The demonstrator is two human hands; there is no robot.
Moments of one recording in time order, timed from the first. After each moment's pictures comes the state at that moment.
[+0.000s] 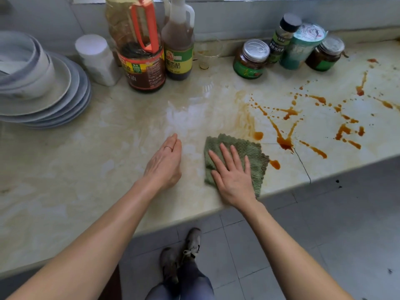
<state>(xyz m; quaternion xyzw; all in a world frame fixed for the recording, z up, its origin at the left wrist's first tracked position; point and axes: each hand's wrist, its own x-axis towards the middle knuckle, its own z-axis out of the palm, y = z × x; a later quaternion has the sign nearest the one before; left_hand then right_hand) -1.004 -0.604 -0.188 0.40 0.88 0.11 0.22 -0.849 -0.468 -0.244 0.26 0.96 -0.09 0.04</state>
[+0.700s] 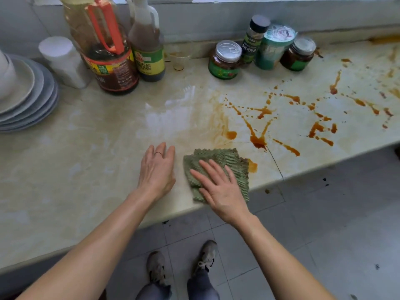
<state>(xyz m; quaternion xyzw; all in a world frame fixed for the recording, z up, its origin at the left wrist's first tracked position) -0.955 -0.566 -0.195 0.36 0.91 0.10 0.19 -0.788 -0.444 -0.252 0.15 0.98 -0.09 -0.01</state>
